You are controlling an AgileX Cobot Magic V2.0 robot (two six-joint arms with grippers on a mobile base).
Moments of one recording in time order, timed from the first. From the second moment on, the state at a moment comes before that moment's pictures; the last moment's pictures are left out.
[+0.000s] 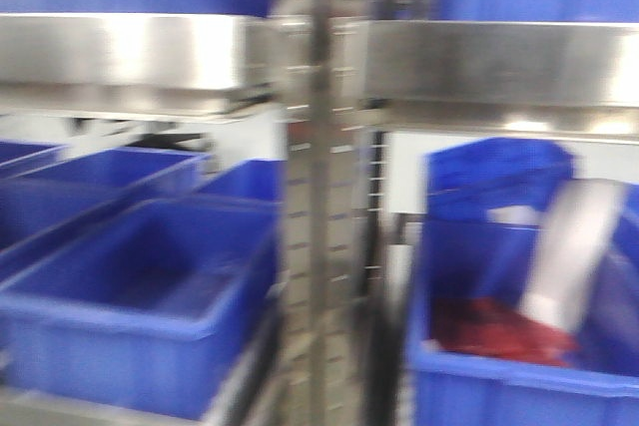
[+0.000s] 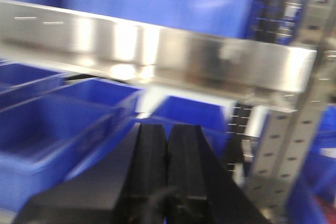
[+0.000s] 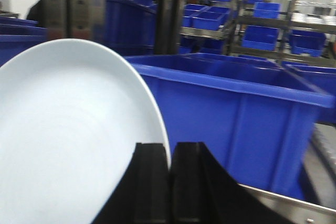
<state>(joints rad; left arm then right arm) -0.06 -0.02 0.03 0.01 0.01 -0.09 0.31 0.25 -0.61 -0.39 0.40 0.33</state>
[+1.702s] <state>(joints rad) -0.06 -0.02 0.03 0.01 0.01 -0.09 0.31 0.25 -0.61 -0.39 0.40 0.33</state>
